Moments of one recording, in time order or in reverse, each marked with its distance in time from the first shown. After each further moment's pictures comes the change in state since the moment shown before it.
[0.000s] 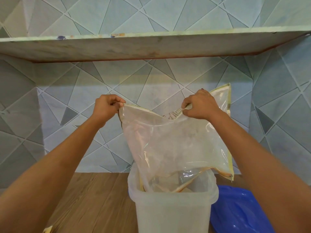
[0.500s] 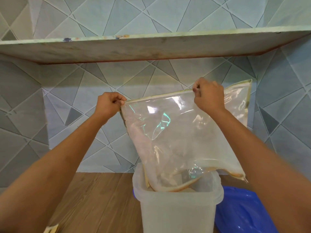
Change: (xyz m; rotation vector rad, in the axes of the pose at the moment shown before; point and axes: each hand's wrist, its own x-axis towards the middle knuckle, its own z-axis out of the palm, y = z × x) left_hand 0.004 0.003 -0.012 0.083 -0.005 0.015; right_hand 0.011 -0.005 -0.004 0.122 0.375 0.202
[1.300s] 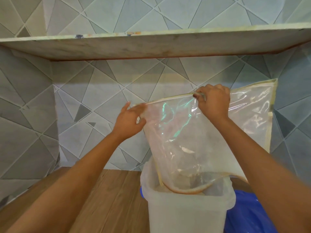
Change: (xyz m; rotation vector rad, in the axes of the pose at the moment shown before) left_hand -0.029 -0.038 0.036 0.419 -0.135 0.371; right_hand -0.010 -0.013 0.024 -0.070 0.090 -0.076
